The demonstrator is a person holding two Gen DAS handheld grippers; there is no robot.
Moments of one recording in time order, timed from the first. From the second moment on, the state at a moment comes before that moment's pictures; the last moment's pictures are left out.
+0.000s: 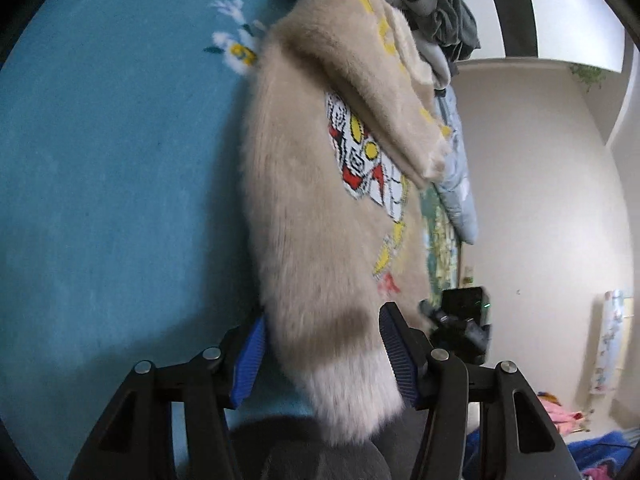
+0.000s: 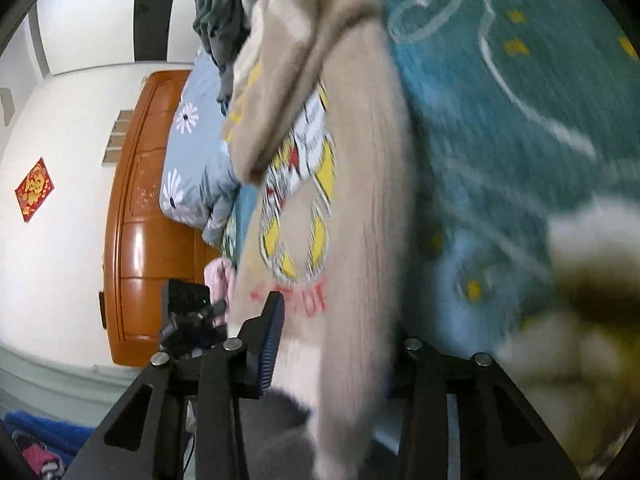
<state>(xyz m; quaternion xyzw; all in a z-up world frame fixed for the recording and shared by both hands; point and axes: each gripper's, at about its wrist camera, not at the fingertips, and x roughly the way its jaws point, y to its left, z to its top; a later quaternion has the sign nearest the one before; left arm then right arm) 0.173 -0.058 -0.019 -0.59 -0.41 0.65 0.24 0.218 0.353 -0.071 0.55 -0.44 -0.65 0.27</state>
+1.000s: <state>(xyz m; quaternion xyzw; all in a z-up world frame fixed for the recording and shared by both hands) 0.181 -0.061 -0.031 -0.59 -0.39 0.68 0.19 0.217 0.350 -0.056 0.58 -0.43 -0.64 0.25</state>
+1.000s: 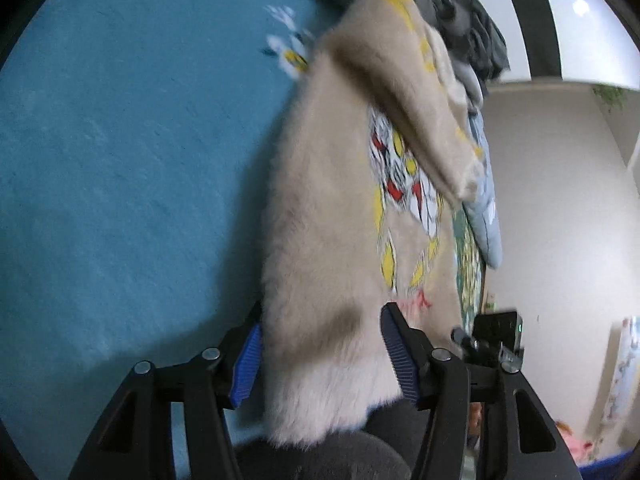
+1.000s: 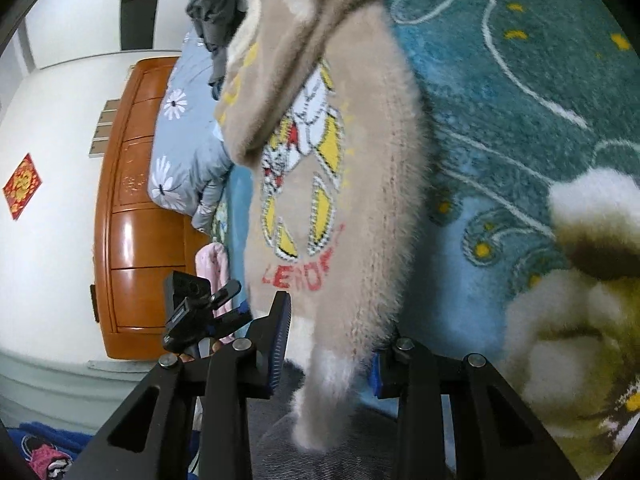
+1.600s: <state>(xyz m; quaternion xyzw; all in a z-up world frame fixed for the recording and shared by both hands) 0.108 -0.099 0.072 -0.41 -0.44 0.75 0.28 0.147 0.384 0.013 0.38 -0.56 -0.65 0.35</state>
